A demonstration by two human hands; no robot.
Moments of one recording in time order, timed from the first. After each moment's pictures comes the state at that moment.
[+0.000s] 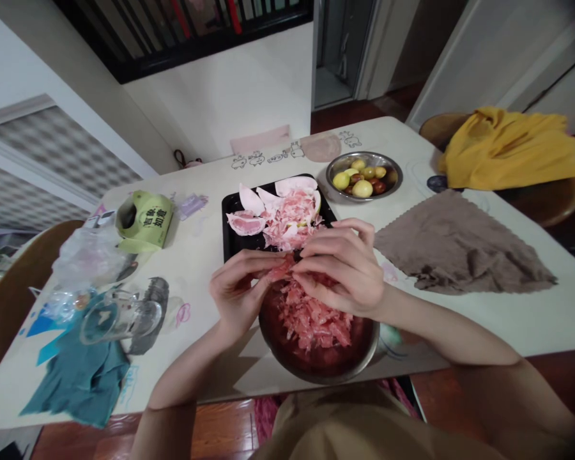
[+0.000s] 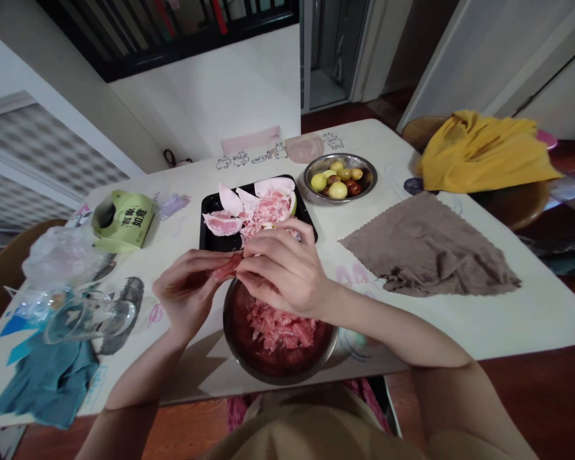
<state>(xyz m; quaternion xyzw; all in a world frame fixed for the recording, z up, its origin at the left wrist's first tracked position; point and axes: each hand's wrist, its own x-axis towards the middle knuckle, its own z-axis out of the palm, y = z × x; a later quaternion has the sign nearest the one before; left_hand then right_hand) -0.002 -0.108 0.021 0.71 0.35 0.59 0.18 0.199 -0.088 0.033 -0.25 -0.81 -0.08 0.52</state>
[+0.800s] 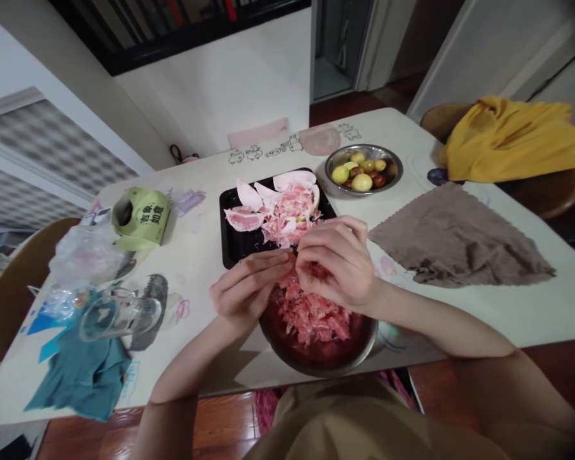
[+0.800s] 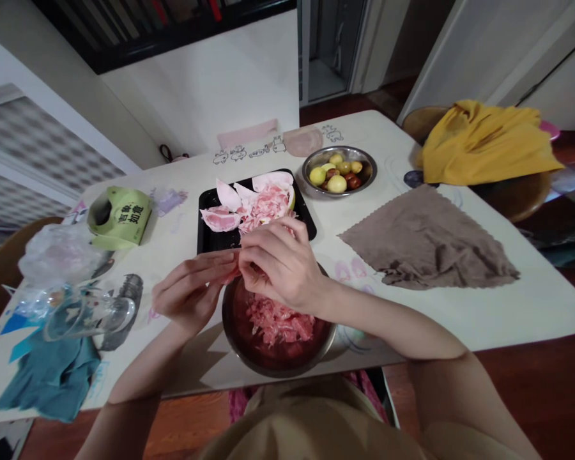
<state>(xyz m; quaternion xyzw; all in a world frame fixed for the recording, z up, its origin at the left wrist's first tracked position) -0.005 -0.109 0.016 0.79 0.25 0.55 0.05 0.190 -0.088 0.025 -0.28 -0.80 -0.09 0.52</state>
